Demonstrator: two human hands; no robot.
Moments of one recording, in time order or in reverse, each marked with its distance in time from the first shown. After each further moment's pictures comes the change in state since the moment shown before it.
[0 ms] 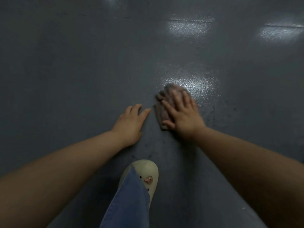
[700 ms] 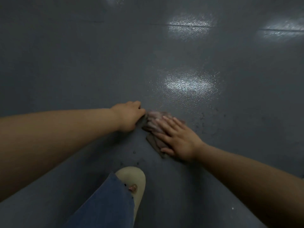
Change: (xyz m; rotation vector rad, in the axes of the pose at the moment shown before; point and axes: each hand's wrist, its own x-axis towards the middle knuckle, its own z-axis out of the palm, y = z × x) left_hand 0.049 0.016 -0.055 0.247 -0.249 0.148; right_hand -0.034 0.027 0.017 -0.124 -0.046 -0.462
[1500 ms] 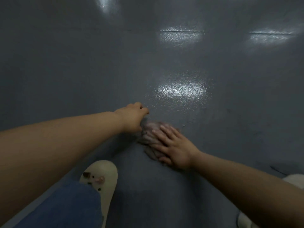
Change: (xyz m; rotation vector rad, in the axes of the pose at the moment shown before) left_hand 0.003 0.098 -0.028 -0.196 0.039 -0.045; right_hand -0.089 0.012 0.023 -0.012 -0.051 -0.005
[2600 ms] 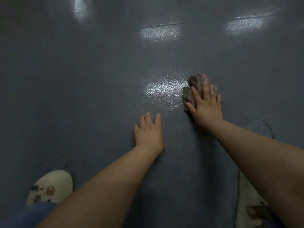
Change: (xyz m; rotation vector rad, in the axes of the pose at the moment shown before) left_hand 0.055 0.201 0.052 -0.062 0.153 -0.219; right_hand -0.123 0.163 0.009 0.245 0.207 0.999
